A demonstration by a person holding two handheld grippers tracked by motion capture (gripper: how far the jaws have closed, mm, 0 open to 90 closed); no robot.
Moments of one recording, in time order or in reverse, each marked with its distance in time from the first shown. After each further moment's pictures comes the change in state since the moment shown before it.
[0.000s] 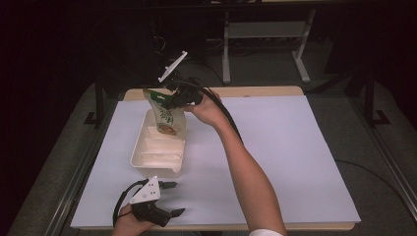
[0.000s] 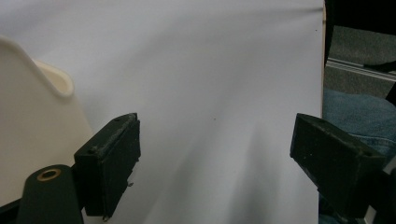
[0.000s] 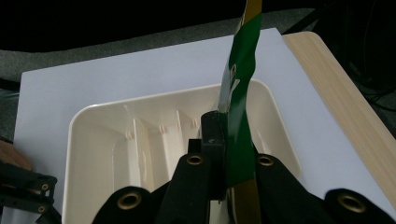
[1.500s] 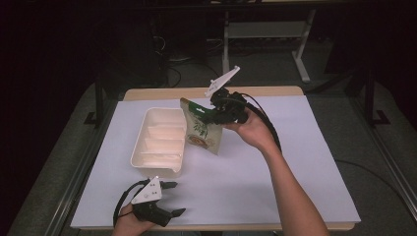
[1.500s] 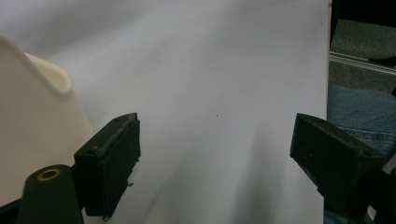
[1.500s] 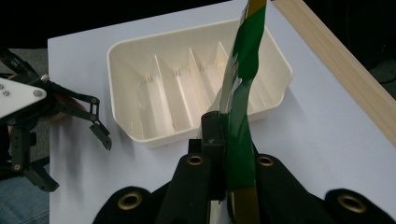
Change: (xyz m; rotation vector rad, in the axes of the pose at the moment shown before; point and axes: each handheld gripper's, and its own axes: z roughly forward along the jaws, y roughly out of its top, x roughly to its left) left arm 0.000 0.000 0.002 0.021 0.011 0.012; right arm 0.030 -0.085 -0.086 -0.009 -0.044 0.059
